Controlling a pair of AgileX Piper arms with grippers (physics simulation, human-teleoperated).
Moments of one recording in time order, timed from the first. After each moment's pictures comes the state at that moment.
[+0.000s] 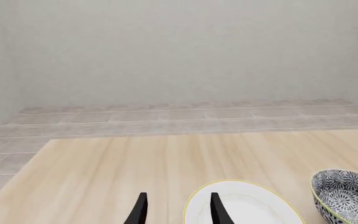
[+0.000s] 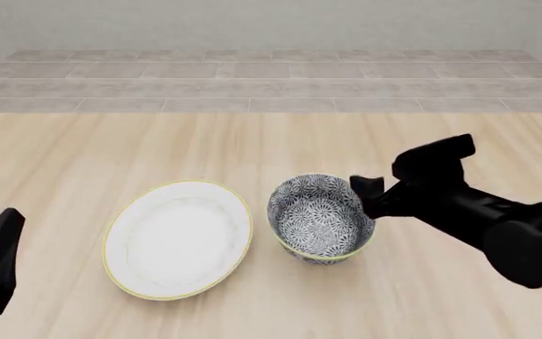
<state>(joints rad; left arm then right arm) -0.05 0.01 0.00 -0.04 0.01 0.40 1.35 -0.44 -0.39 0.00</state>
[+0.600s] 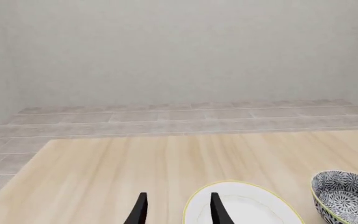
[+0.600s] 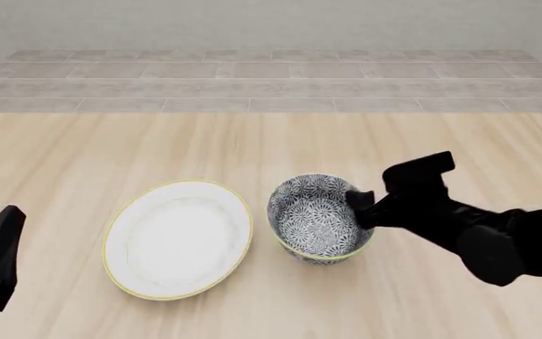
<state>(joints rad) -0.05 0.04 0.00 -0.07 0.01 0.38 1.54 -0.44 -0.50 0.01</state>
